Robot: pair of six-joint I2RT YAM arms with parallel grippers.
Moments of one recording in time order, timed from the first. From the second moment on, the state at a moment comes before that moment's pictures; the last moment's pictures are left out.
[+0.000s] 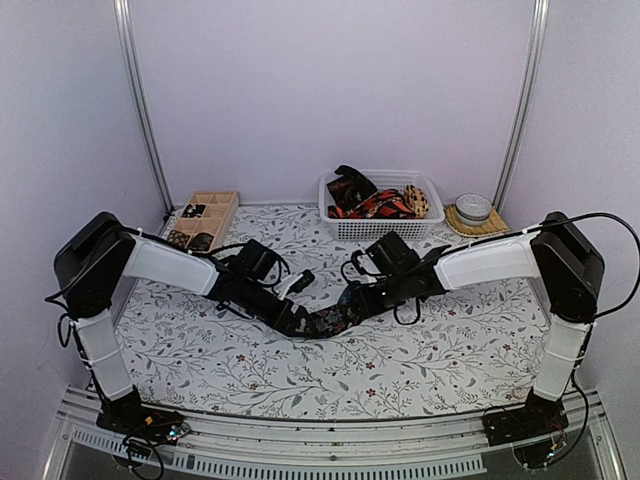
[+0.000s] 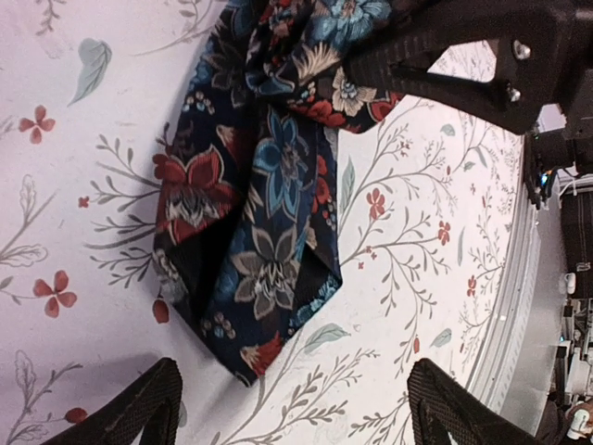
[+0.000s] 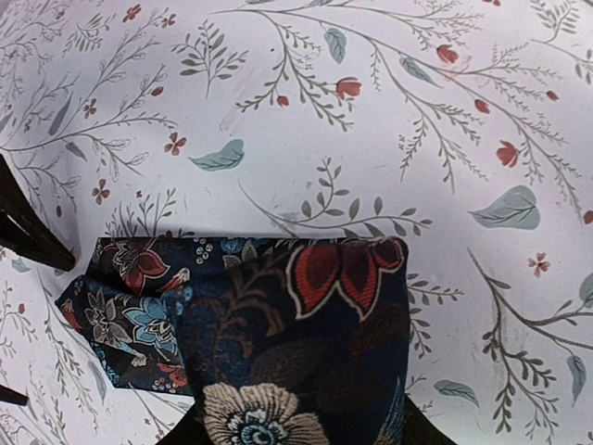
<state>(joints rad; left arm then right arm) -0.71 1.86 0.97 -0.11 0.59 -0.21 0.81 1.87 1.12 -0.19 -0.04 0.35</state>
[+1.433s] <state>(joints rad) -0.68 2.06 1.09 0.13 0.71 -0.20 0.93 2.01 1.40 -0.49 0.46 0.39</state>
